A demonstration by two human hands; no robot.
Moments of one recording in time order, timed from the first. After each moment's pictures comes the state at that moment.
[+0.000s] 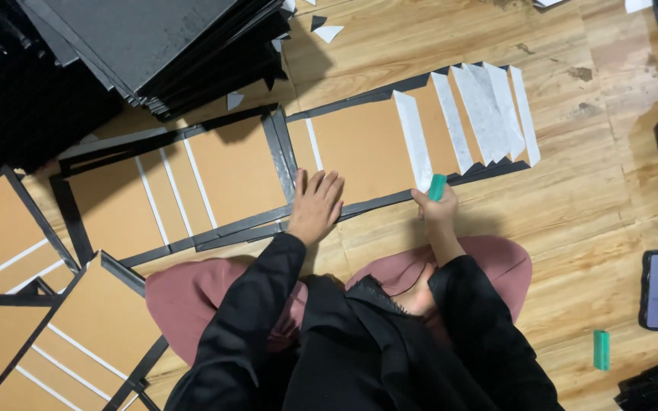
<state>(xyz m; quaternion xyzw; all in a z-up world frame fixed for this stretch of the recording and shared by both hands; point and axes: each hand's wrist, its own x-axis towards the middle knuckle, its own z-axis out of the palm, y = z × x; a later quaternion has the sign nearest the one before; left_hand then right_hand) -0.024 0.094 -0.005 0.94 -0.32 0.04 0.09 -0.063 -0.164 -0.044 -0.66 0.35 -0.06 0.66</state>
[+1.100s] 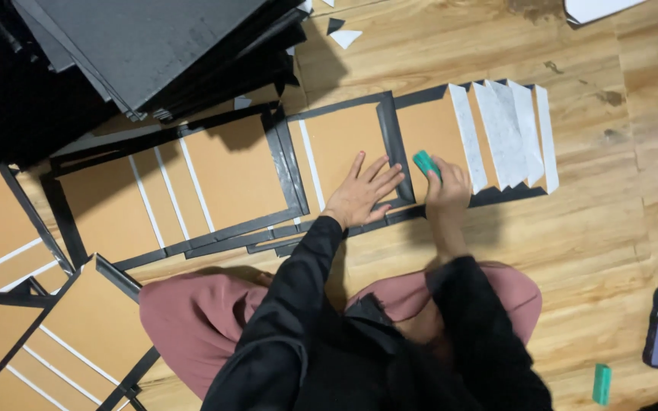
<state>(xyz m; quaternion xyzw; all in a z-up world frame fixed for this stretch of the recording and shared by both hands) 0.033 0.029 -0.035 0.89 -0.45 0.05 0.07 0.006 -0.167 -0.026 -0.93 0.04 -0.20 0.30</state>
